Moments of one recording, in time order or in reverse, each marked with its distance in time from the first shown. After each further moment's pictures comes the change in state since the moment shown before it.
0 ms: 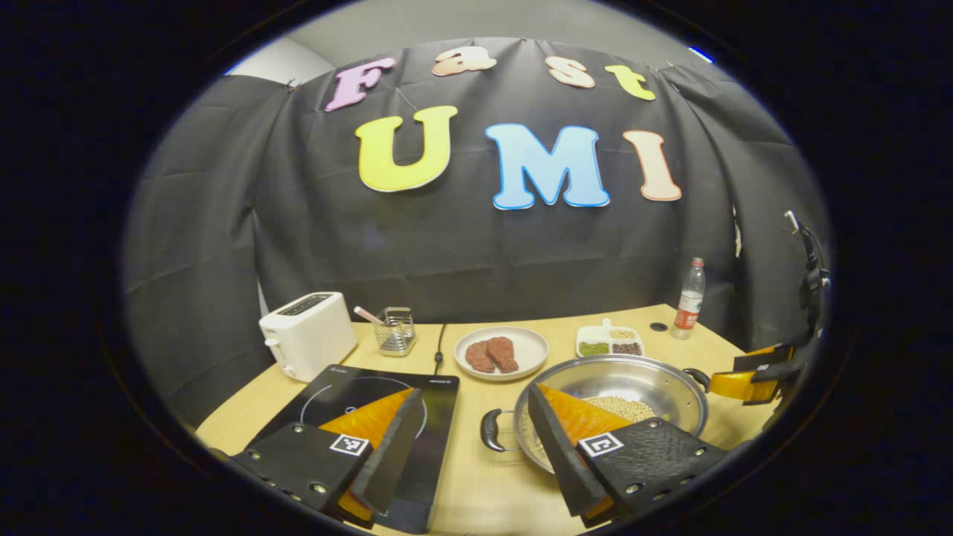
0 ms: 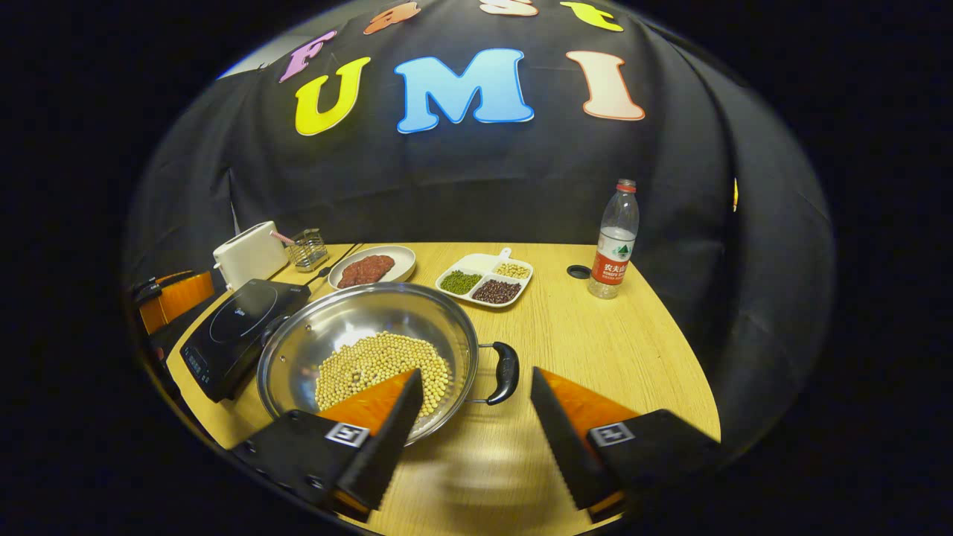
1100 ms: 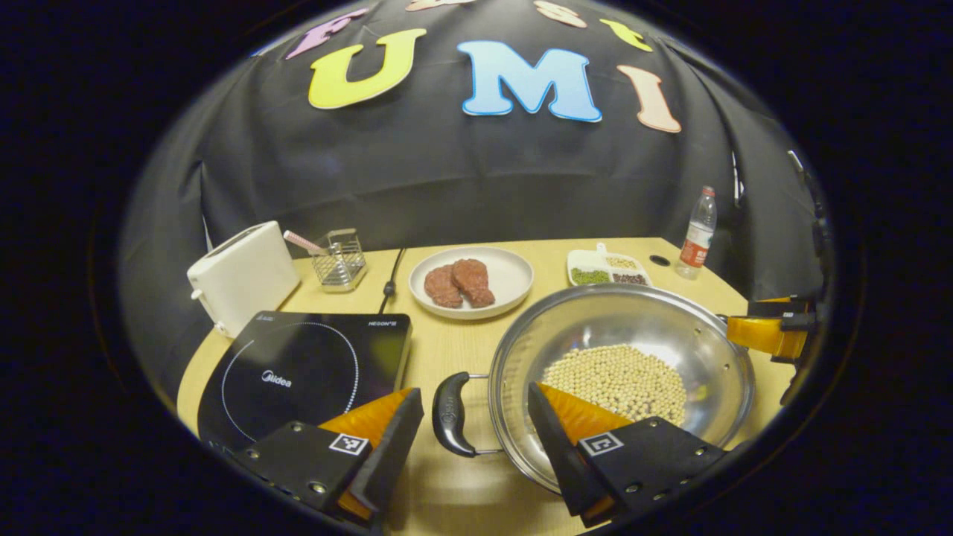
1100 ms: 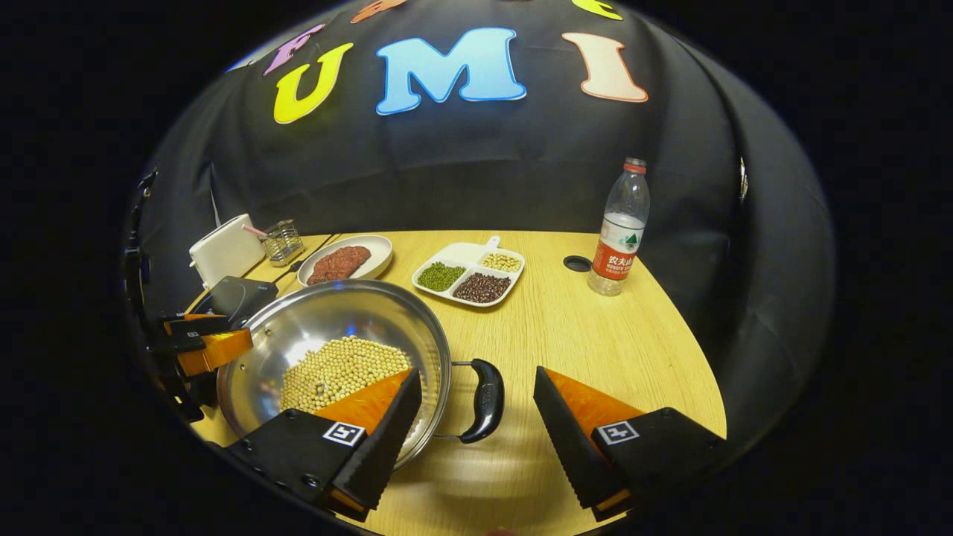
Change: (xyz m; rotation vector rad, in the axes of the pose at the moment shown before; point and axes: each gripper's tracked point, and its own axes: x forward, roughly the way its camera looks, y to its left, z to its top) left arm 0.097 -0.030 -0.111 -0.001 0.311 -0.090; right arm 0.064 -0.016 -0.012 -0.013 0.081 -0.011
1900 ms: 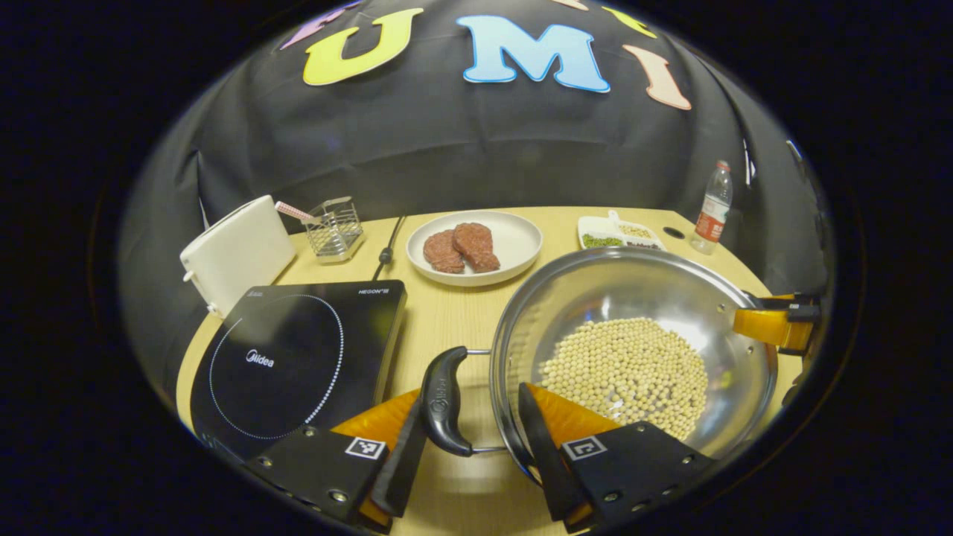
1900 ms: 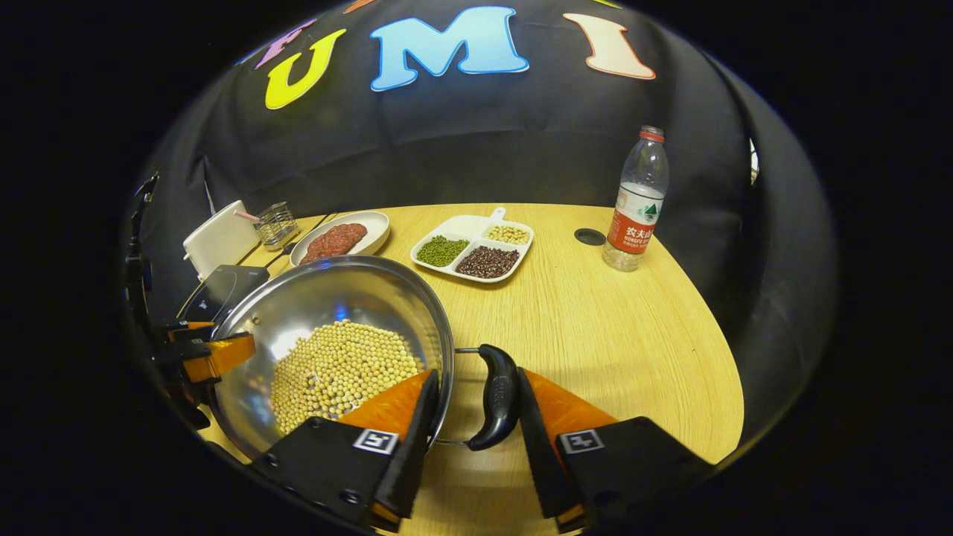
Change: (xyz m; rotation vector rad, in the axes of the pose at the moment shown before) left arm 0.019 0.001 -0.025 0.012 0.105 0.030; right arm 0.021 0.005 -0.017 0.037 0.097 0.011
